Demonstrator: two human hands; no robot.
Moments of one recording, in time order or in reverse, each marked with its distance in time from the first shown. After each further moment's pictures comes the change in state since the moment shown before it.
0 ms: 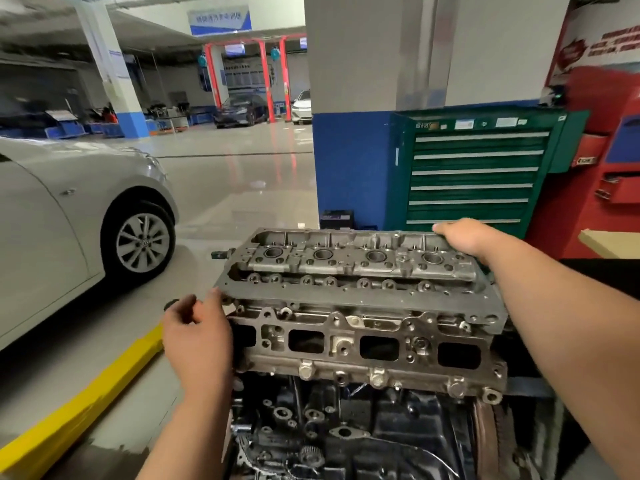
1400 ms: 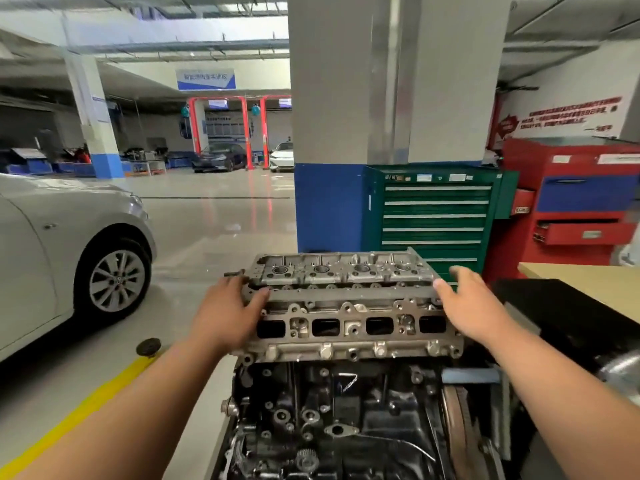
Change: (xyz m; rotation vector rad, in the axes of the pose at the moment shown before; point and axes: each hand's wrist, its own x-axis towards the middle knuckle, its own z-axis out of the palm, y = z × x) left_hand 0.020 0.052 -0.029 0.713 -0.649 0.686; right_hand -0.160 0.035 0.015 -0.114 0.386 -0.171
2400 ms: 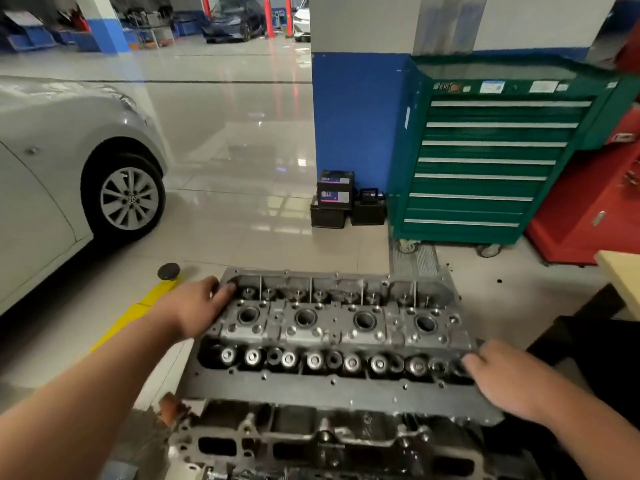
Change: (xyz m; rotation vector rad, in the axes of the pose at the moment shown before) left_hand 0.162 -0.032 0.030 0.301 -0.499 -0.211; right_hand 0.108 -0.008 -0.011 -0.308 -0.815 0.151
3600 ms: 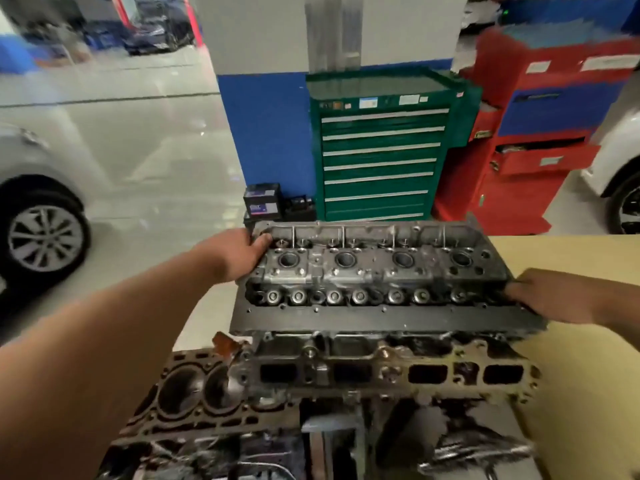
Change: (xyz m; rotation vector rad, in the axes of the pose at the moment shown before) left_hand -0.014 0.329 -0.065 0.020 0.004 0.272; right_hand -0.054 0.239 -0.210 0.019 0.089 0.078
